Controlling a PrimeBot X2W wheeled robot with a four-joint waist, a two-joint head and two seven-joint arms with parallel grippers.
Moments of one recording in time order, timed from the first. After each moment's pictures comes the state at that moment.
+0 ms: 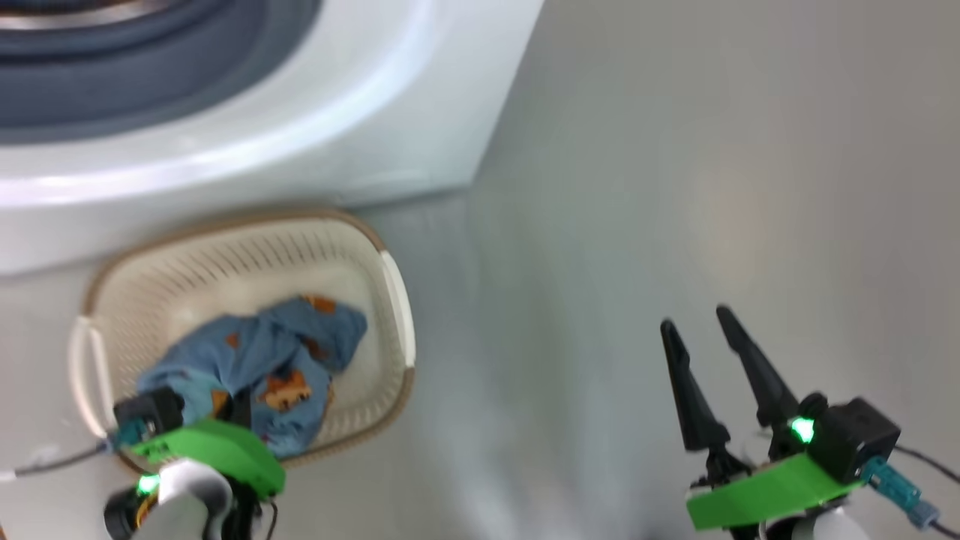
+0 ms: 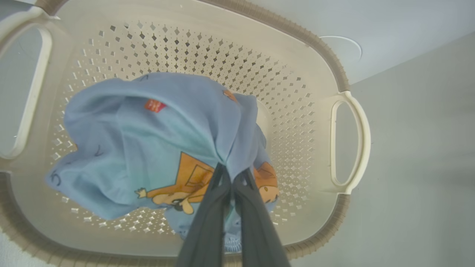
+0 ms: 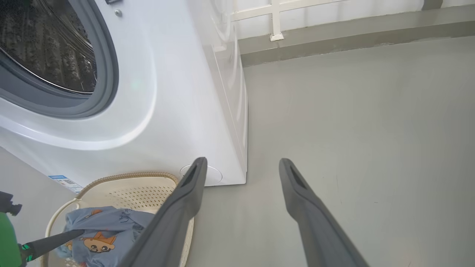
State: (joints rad) left arm -0.54 0.11 -0.29 1.01 -0.71 -0.13 -0.24; right arm -0.08 -0.04 0.11 -0.02 0.26 0.12 -0.26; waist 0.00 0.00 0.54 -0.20
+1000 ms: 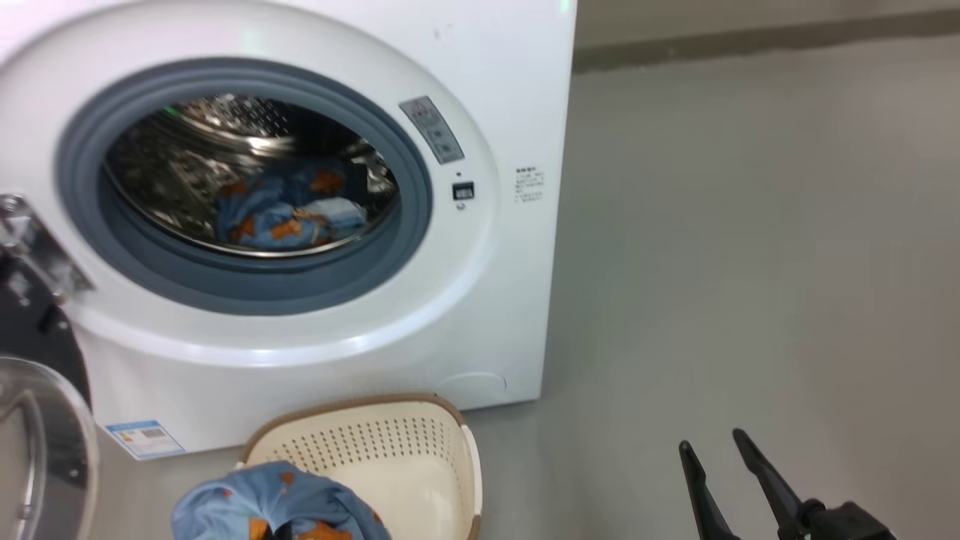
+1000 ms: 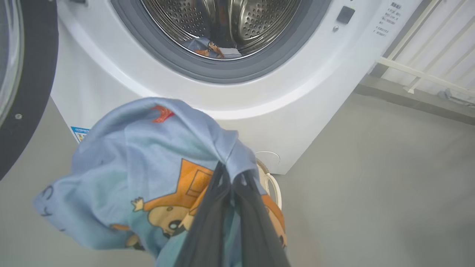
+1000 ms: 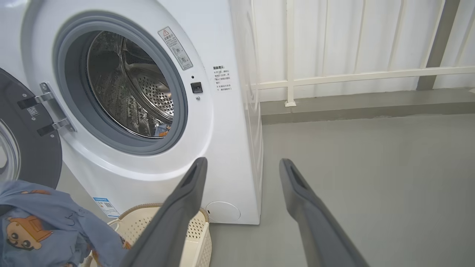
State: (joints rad) left arm 0.11 0.09 -0.24 0.25 -0.49 0.06 -0.25; right arm 0.15 -0.04 0.07 0.02 0.18 0.12 -0.26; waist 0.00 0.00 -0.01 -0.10
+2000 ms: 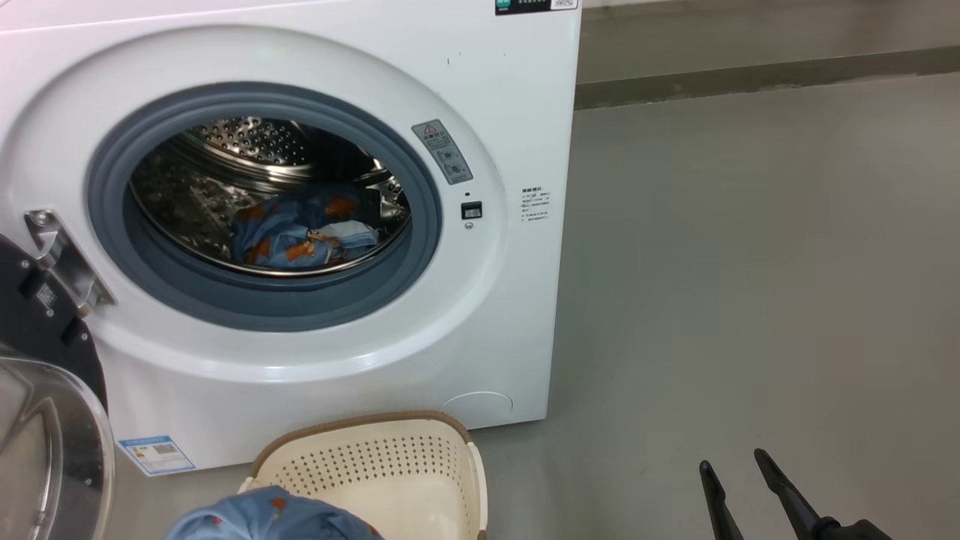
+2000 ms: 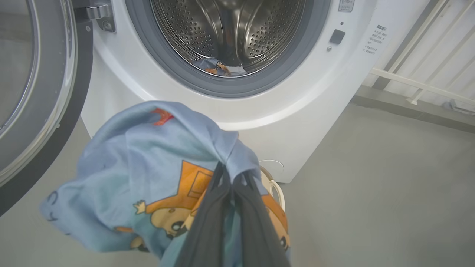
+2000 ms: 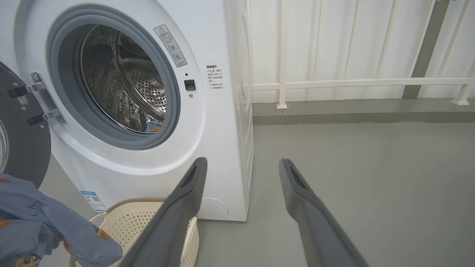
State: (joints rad) left arm 0.23 0.07 -0.19 0.14 -0.43 0.06 -0.25; right arm 0.20 -0.05 0.03 0.02 0.13 0.12 -0.26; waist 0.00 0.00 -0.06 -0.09
